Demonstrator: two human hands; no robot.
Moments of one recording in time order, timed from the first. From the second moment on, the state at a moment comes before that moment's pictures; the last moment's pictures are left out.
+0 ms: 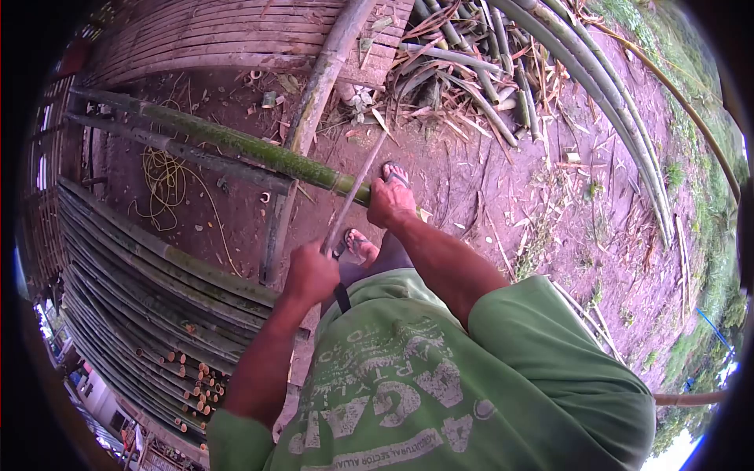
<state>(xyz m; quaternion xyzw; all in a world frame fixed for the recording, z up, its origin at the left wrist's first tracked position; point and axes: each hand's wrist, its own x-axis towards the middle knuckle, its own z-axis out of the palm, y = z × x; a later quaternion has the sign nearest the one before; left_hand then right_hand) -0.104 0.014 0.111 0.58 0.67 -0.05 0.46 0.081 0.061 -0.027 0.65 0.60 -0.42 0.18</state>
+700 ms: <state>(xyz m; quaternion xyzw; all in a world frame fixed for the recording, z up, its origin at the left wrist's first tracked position) -0.128 -0.022 0.099 0.62 0.65 -0.03 0.43 0.041 0.011 -0.023 0.64 0.59 -0.47 0.17</state>
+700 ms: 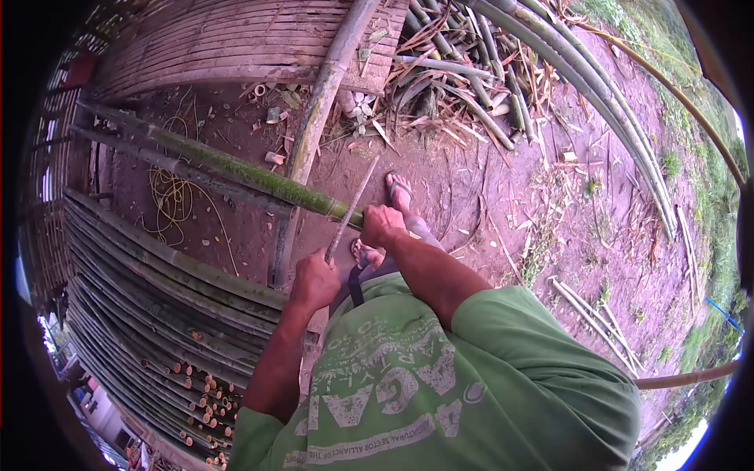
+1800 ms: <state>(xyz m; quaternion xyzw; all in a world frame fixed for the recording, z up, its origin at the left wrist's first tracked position) -0.101 0.000 0.019 0.62 0.66 0.07 0.42 0.059 0.035 -0.030 0.64 0.64 -0.39 0.15</state>
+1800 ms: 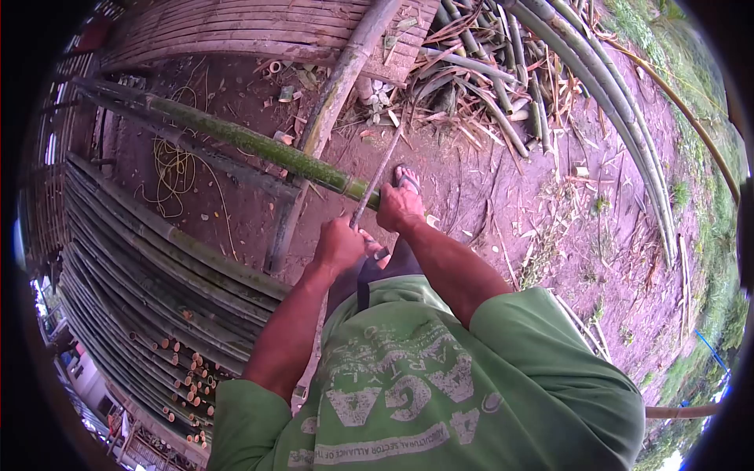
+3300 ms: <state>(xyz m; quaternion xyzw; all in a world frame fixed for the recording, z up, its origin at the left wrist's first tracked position) -0.125 -0.043 0.081 0.62 0.67 0.08 0.41 0.095 0.053 -0.026 0.66 0.63 -0.38 0.16</state>
